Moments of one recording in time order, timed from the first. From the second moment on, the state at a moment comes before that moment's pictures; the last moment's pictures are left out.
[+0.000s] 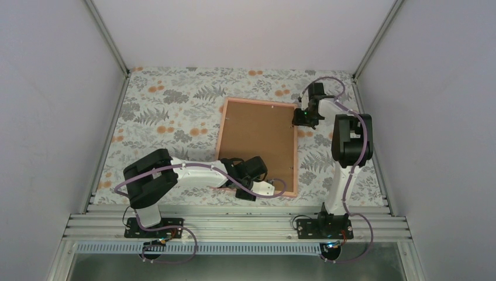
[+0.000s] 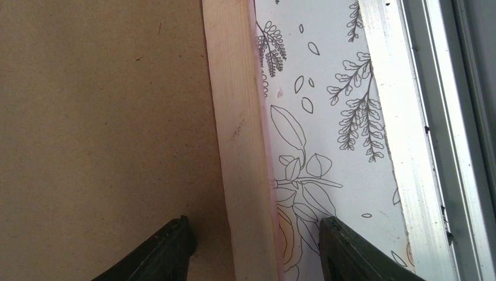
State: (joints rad) left arm -1.16 1.76 0.99 -0.37 0.09 0.61; right arm 0.06 2.06 1.44 -0.62 -0.21 0.06
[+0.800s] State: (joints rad) left arm -1.15 1.78 1.00 -0.35 0.09 0.61; right arm 0.07 2.02 1.37 -0.55 -0.20 0.05
